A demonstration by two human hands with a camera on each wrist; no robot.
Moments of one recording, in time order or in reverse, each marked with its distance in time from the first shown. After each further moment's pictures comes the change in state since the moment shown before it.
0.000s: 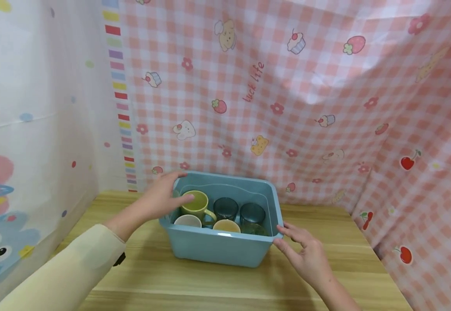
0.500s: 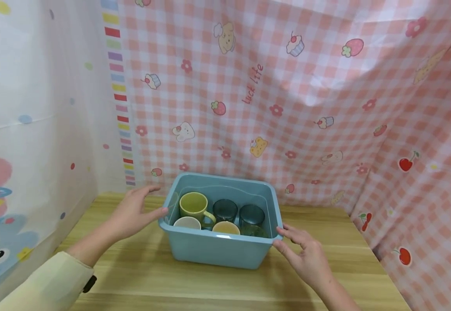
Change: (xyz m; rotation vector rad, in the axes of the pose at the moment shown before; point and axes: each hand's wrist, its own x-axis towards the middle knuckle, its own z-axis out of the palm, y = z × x) left_hand -0.049 -0.045 -0.006 -0.035 0.082 -0.061; right_hand 0.001 0.000 -0.001 -0.019 0.000 -0.013
